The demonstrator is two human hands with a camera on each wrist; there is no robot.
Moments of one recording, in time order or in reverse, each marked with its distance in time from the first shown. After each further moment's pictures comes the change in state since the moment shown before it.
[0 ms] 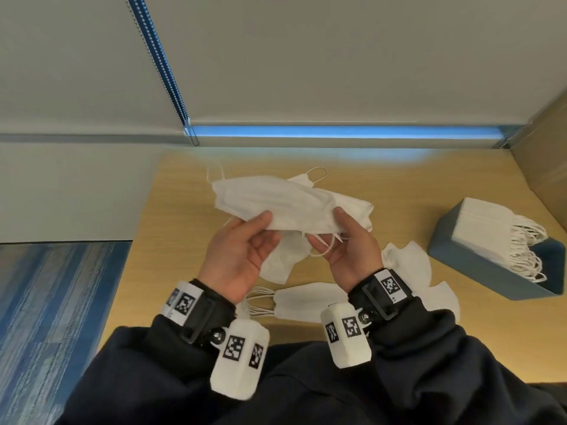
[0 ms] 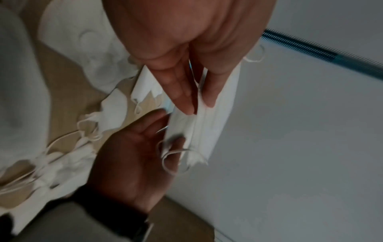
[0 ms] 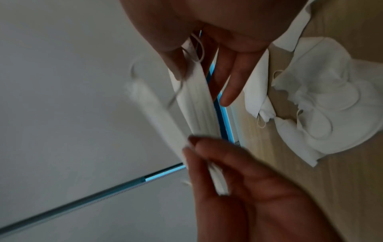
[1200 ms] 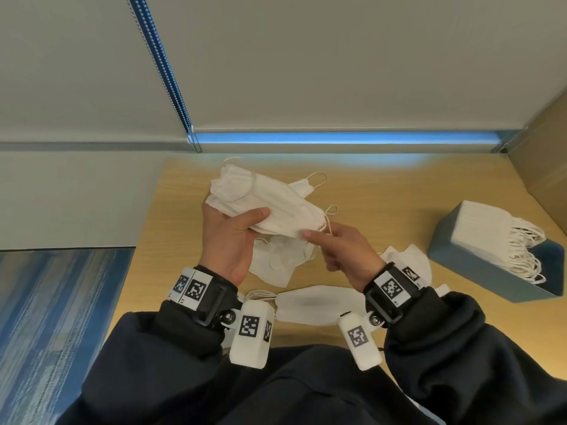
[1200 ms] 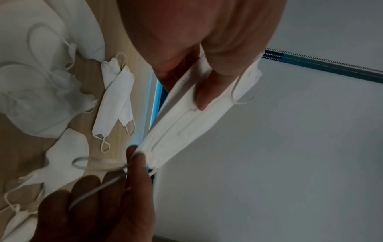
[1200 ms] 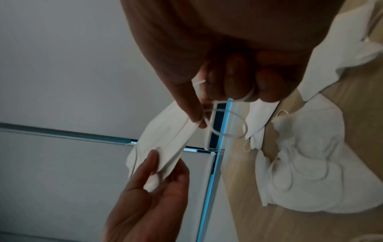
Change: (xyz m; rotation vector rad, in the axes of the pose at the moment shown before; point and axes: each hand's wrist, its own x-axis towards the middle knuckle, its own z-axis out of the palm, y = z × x) left_hand 0.025 0.011 -0.003 0.096 0.021 0.332; right_hand 0.006 -0.009 -0.009 -0.778 -0.265 -0.045
